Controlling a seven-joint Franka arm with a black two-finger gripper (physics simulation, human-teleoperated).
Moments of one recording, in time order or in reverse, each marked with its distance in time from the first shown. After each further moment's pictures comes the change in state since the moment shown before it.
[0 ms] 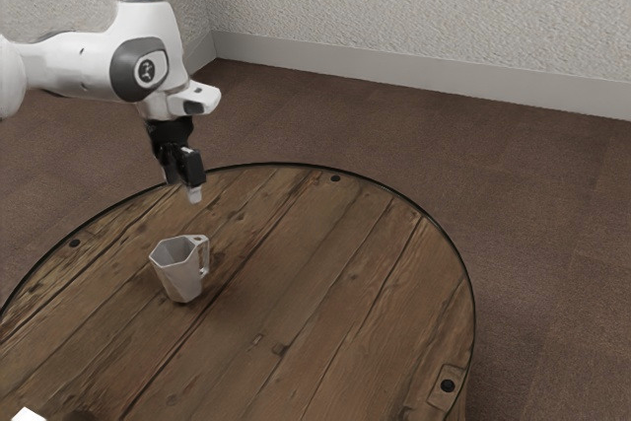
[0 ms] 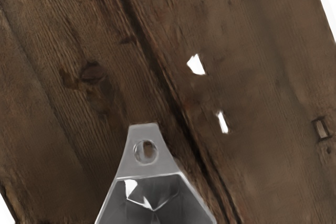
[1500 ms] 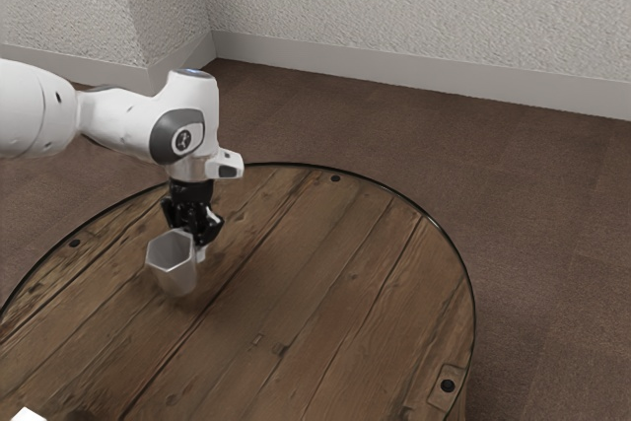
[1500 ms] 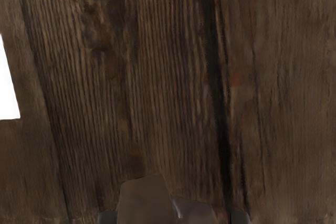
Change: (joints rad) arm -0.041 0.139 -0.006 -0.080 0.120 0.073 -0.389
